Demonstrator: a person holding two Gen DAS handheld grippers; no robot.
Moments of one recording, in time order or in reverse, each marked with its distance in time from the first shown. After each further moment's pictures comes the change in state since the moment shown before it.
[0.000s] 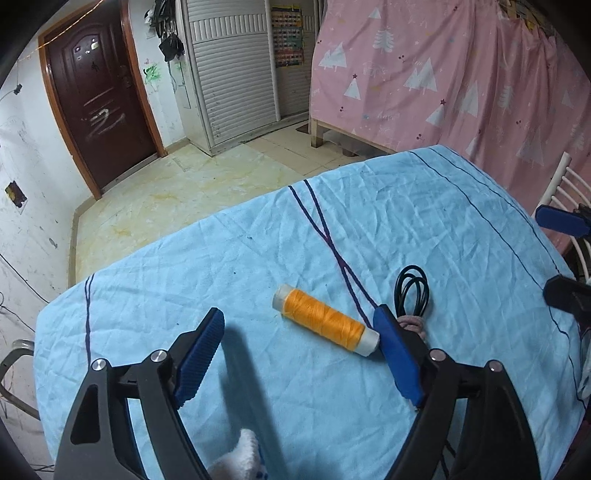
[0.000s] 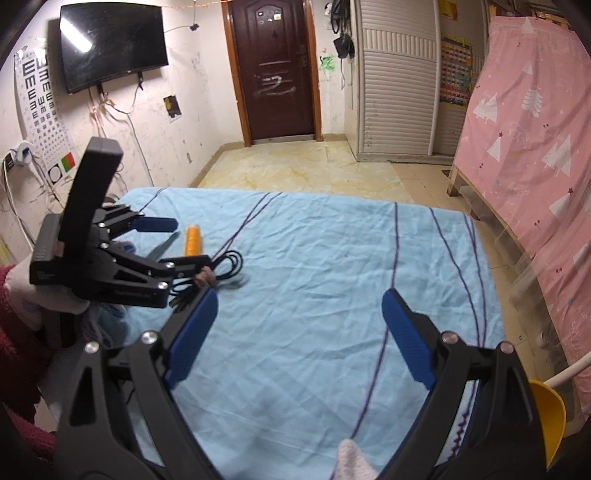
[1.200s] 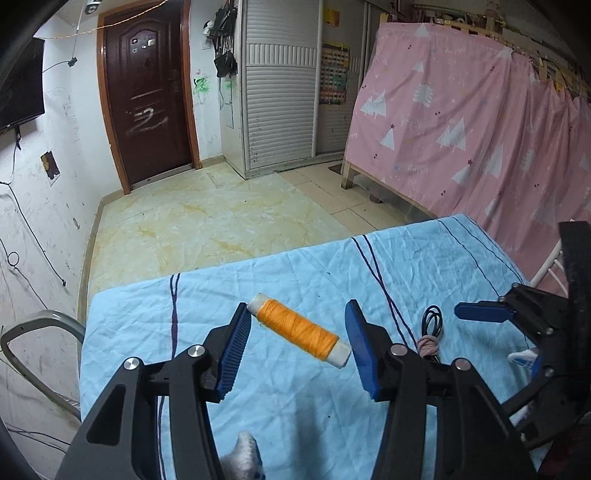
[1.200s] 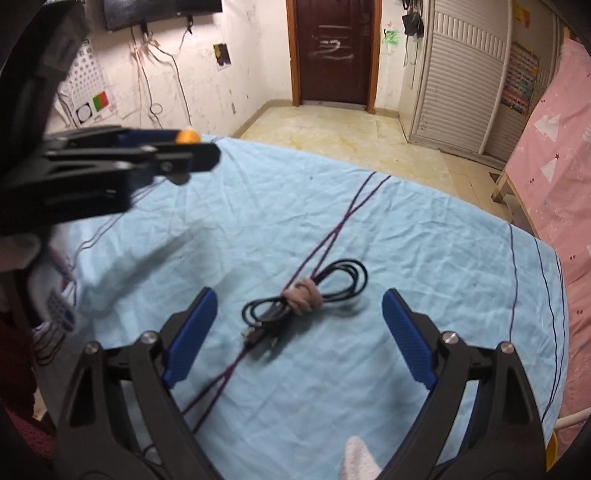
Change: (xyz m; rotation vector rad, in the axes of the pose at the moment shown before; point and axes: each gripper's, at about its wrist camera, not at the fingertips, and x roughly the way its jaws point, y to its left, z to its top) left arm -0.071 0.057 -0.007 -0.168 -0.149 0.057; right arm 0.066 0.084 0.017 -0.179 0.162 0.101
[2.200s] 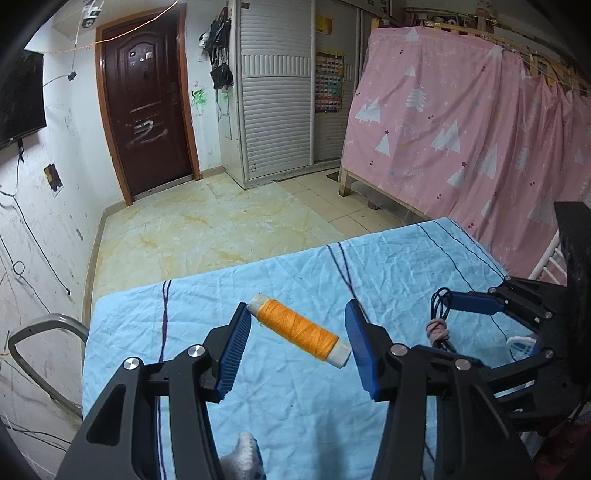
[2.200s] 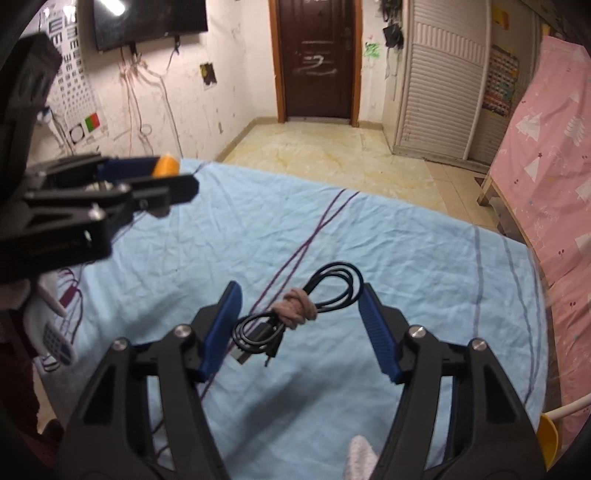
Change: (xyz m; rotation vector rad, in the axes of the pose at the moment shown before) left arm -0.023 -0.037 -0.002 0.034 -0.033 0.014; right arm -0.039 -0.019 -0.004 0.054 -0.089 -0.033
